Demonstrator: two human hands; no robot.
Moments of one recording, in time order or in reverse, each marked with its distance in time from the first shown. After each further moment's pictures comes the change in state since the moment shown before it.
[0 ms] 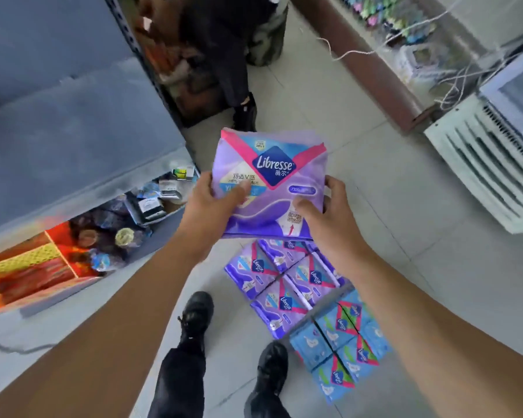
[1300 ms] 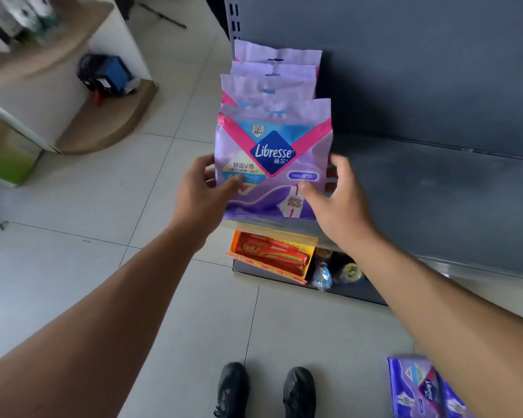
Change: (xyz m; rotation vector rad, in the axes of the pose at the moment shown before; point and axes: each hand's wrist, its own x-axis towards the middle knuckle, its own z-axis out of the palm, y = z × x) left_hand -0.121 -0.017 -0.590 -0.042 0.785 0.134; right_hand -0.099 -0.096 0.597 -0.414 -0.541 -0.501
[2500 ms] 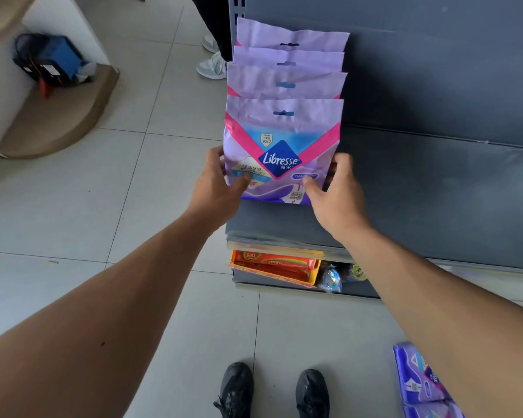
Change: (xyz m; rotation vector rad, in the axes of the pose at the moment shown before) left_hand 0.117 -0.052 -0.001 0.183 -0.187 0.049; right_hand 0.067 0.025 0.073 -0.164 0.142 0.096
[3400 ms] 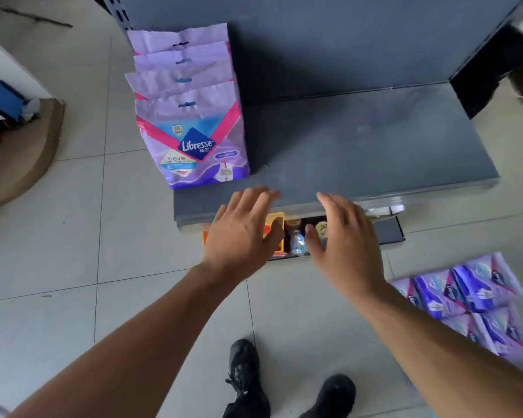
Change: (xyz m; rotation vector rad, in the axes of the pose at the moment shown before) left_hand -0.139 0.041 0.094 0.711 -0.167 0.731; right_hand -0.149 0.071 -0.110 -0.549 0.170 -0.188
